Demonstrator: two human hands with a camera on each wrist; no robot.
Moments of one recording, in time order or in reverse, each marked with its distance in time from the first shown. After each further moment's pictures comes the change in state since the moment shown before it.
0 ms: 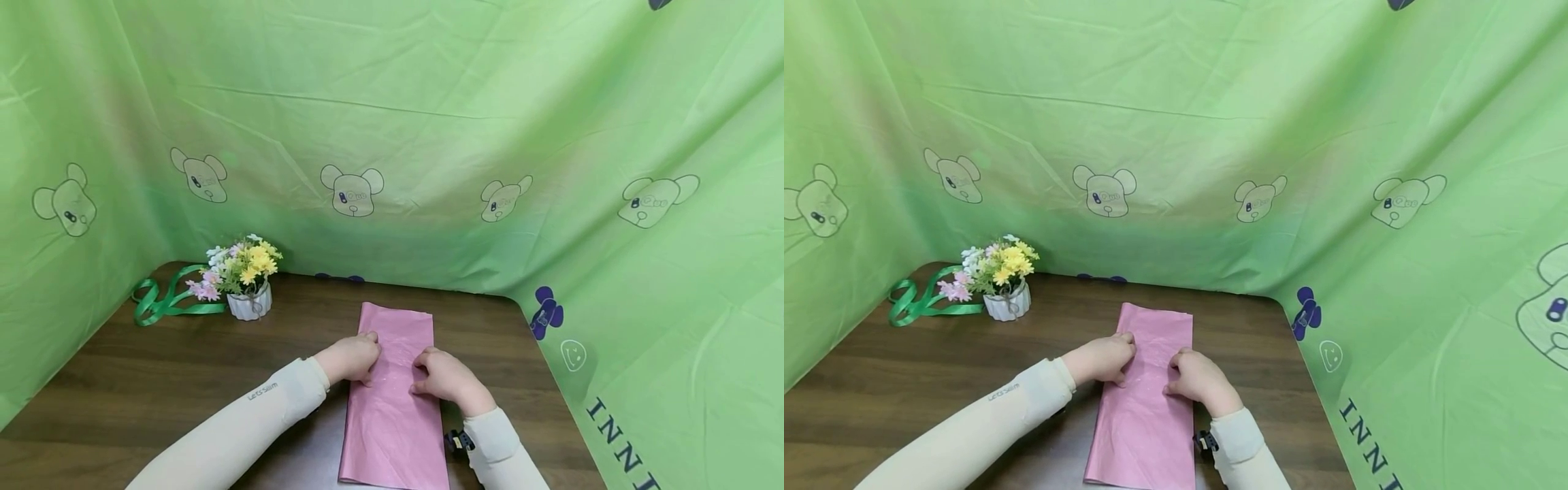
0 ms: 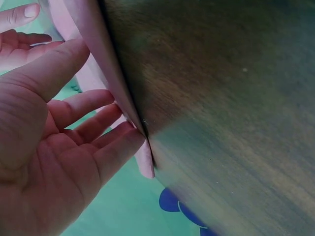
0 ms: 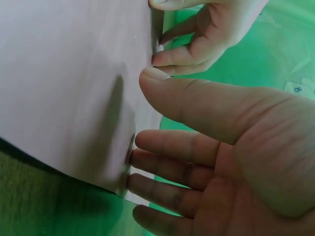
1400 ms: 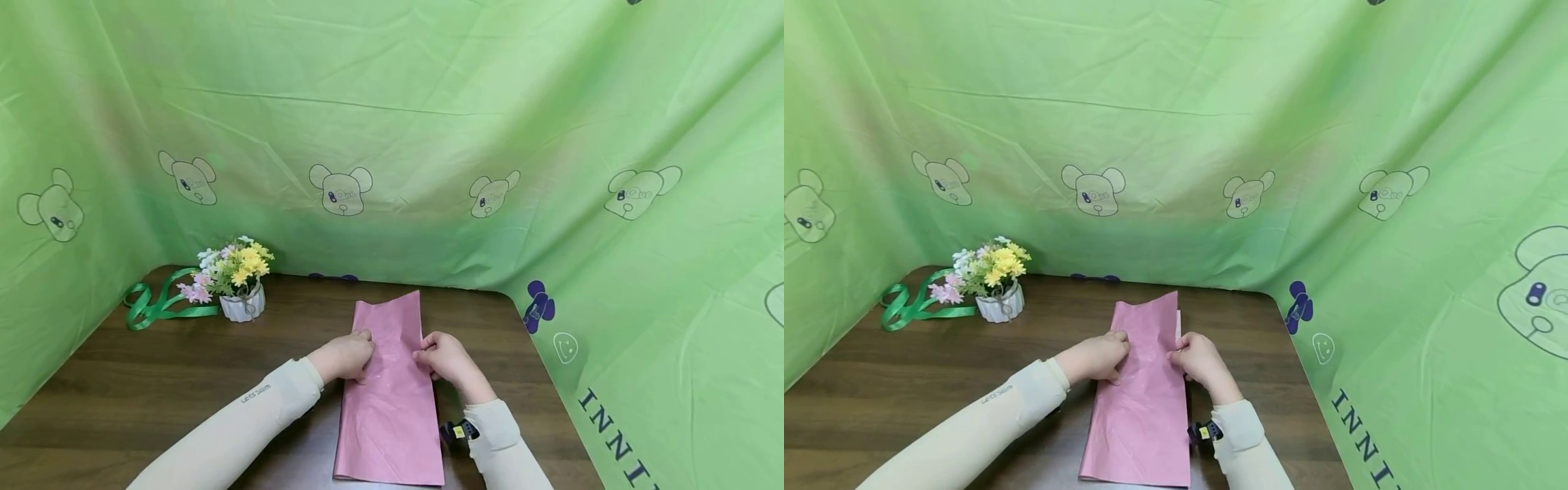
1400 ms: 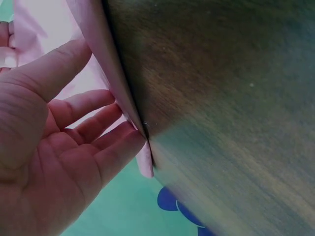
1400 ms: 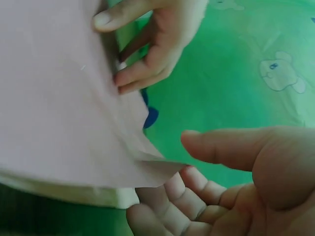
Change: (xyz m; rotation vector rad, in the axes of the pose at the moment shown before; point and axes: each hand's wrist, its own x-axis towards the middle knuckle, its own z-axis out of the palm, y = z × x) left_hand -0.001 0.003 -0.001 -0.008 0.015 -0.005; right_hand 0.002 0.010 -0.009 0.641 0.186 0.382
